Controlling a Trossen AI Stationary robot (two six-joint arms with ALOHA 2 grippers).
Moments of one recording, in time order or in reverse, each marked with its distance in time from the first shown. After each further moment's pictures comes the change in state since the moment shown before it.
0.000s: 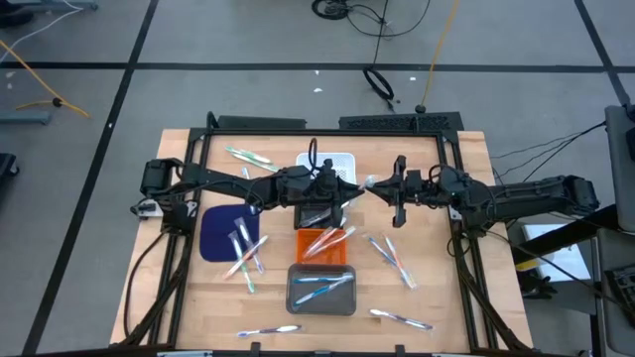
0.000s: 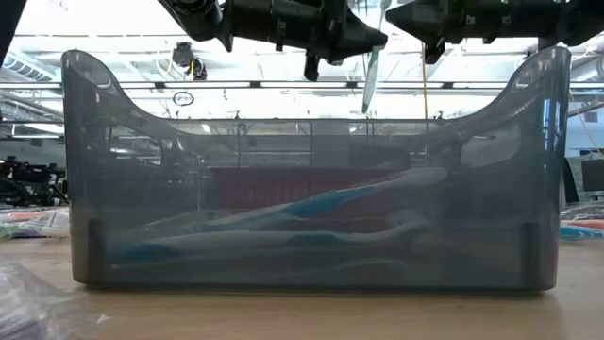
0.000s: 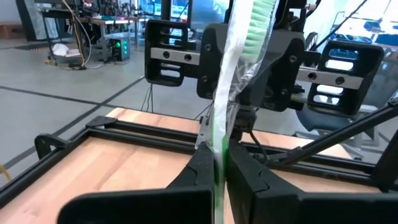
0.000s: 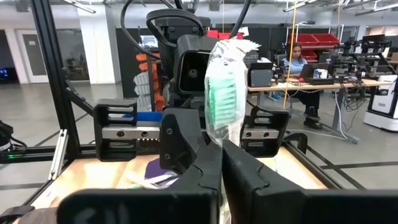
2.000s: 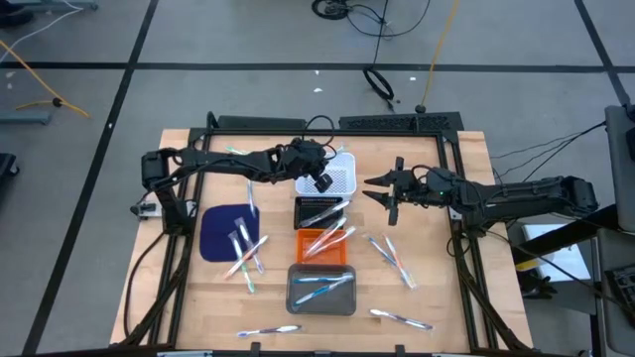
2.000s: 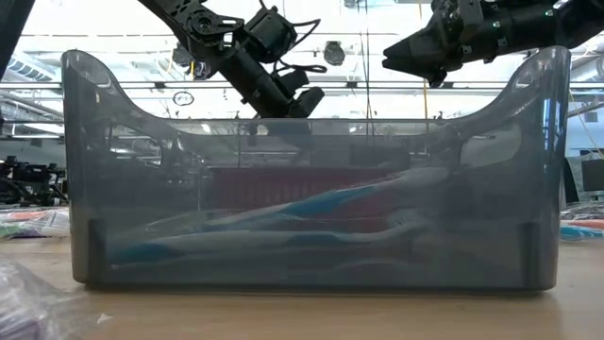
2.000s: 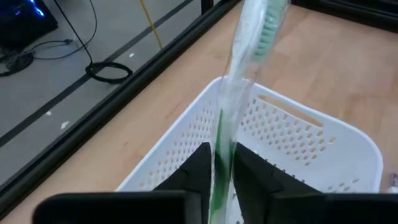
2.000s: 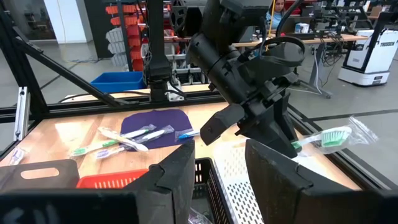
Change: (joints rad) left arm 0.236 -0.013 0.000 -0.581 -0.214 -0.062; right arm -0.040 0.026 0.000 -0.172 0.052 0.007
